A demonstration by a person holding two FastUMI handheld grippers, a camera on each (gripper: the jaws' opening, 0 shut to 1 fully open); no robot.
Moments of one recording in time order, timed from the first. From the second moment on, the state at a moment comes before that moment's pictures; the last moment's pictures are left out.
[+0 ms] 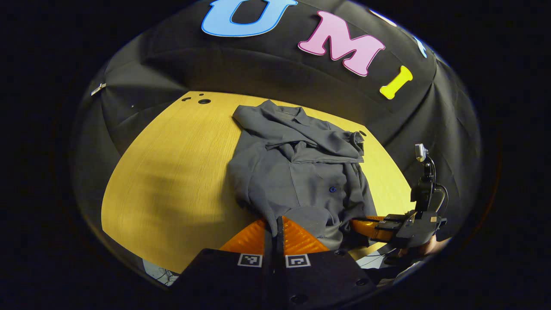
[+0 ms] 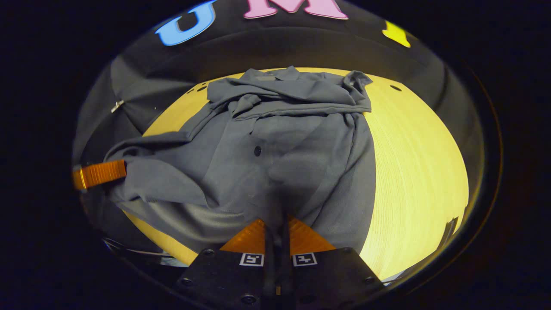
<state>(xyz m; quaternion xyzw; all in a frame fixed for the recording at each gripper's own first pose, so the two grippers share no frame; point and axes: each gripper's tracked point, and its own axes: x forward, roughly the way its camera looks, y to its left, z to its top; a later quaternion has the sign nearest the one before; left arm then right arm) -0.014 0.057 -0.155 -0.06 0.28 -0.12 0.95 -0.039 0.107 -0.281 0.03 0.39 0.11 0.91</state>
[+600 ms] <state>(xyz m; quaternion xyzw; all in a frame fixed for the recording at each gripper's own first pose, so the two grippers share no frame) 0.018 0.049 -0.085 -0.09 0.22 -0.13 0.96 0.031 0.103 -0.168 0.06 0.27 0.10 0.96</state>
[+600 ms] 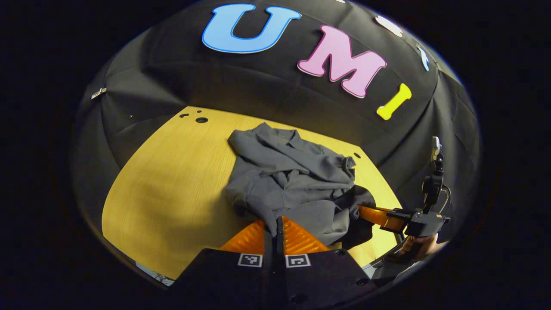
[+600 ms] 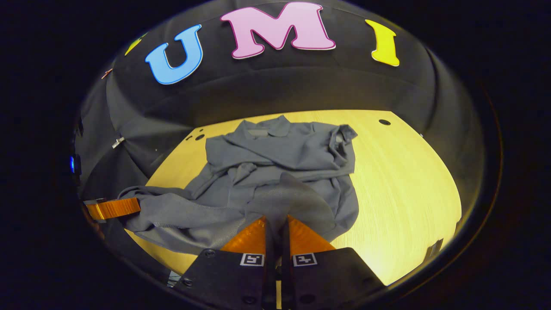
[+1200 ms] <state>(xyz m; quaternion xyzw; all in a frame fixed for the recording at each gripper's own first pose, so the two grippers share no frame) 0.161 0.048 0.001 -0.09 0.14 -0.12 0.98 0.144 0.118 -0.090 0.05 0.20 0.12 0.97</state>
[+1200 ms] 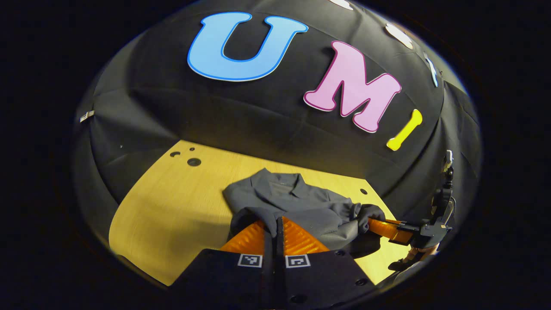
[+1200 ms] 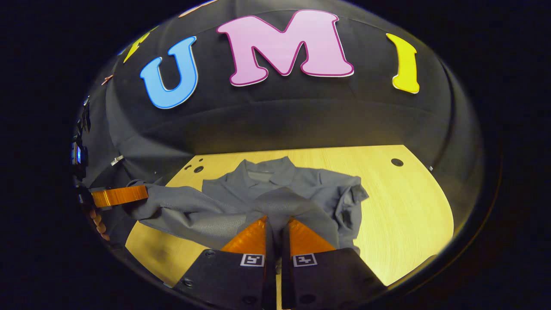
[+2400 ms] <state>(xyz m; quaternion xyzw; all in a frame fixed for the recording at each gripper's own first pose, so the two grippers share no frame) 0.356 0.021 -0.012 -0.04 0.06 -0.09 0.99 0.313 0.104 -0.101 0.02 0.14 0.06 0.99</state>
